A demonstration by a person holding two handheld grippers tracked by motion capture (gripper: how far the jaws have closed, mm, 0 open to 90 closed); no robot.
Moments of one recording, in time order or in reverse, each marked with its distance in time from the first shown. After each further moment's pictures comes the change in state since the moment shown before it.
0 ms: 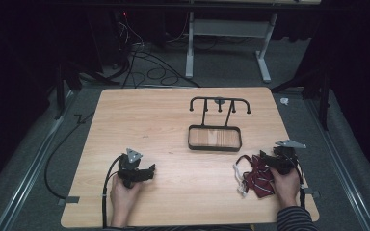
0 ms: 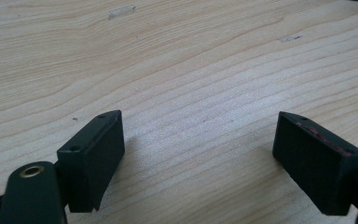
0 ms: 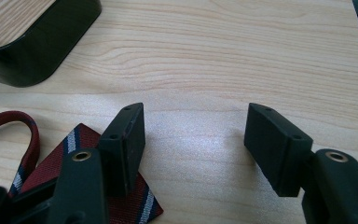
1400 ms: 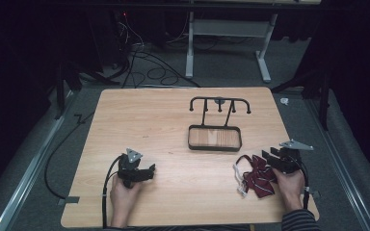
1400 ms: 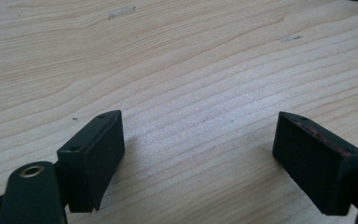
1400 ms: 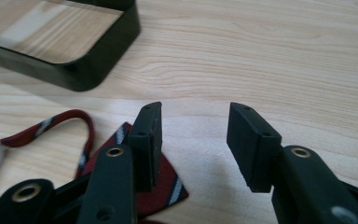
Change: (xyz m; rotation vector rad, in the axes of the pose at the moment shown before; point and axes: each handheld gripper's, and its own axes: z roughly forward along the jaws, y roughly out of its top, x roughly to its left) left arm 0.000 0.000 0.000 0.000 0.000 -0.001; right arm -0.001 0.002 -0.024 -0.050 0.113 -0.025
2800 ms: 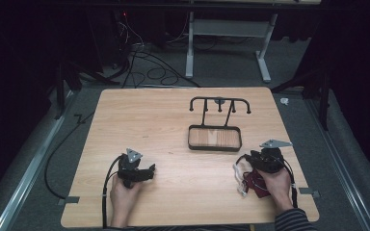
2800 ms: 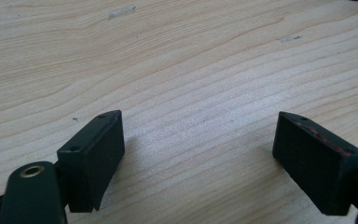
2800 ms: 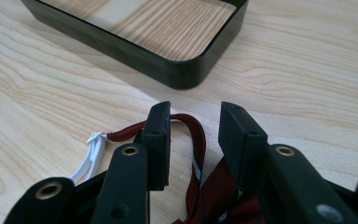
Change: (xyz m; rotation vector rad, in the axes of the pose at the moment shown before) left arm 0.000 0.000 0.000 0.000 0.000 0.000; right arm 0.046 0.014 0.017 0.088 0.151 -0.107
